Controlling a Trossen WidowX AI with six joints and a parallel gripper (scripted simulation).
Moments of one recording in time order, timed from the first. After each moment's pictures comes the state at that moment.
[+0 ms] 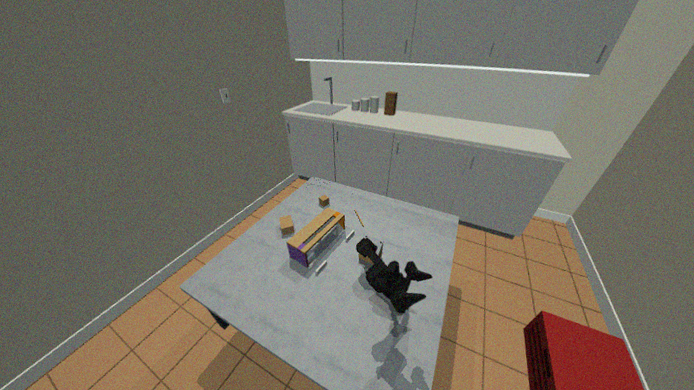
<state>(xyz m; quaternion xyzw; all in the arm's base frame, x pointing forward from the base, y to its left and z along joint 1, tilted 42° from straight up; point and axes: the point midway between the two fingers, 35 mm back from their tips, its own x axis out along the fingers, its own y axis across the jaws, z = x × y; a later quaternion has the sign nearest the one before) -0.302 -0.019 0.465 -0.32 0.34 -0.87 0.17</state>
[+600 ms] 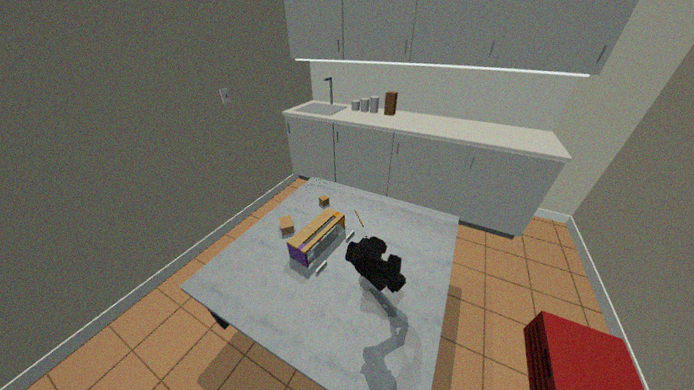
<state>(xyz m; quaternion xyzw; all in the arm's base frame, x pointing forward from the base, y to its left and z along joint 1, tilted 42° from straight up) -0.160 -0.047 0.582 -0.54 0.62 -0.54 -0.17</state>
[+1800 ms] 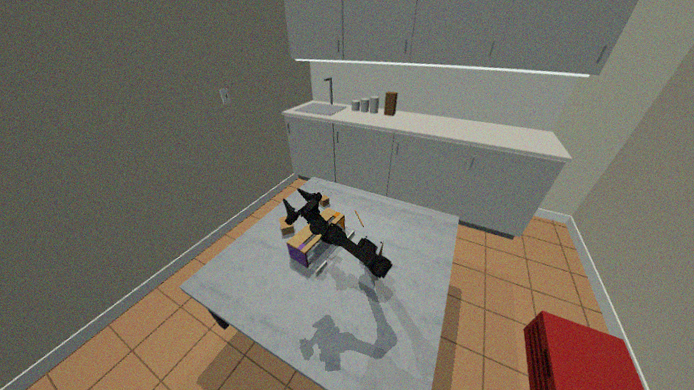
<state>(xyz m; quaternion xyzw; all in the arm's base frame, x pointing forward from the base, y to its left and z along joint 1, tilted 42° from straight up) 0.261 -0.055 0.509 -0.32 0.23 0.07 -0.92</state>
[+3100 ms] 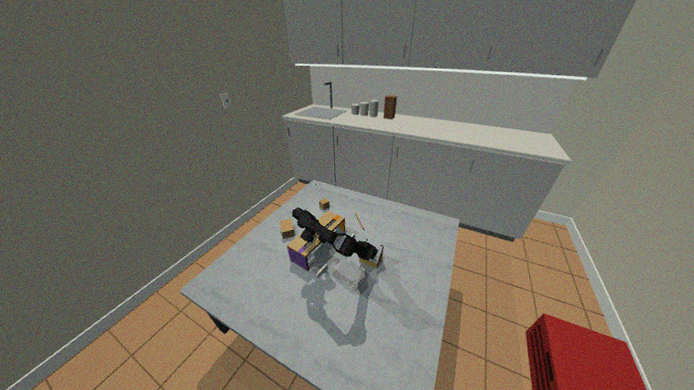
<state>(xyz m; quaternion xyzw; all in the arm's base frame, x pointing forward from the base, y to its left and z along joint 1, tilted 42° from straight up) 0.286 0.048 0.170 0.41 -0.42 -0.52 -0.62</state>
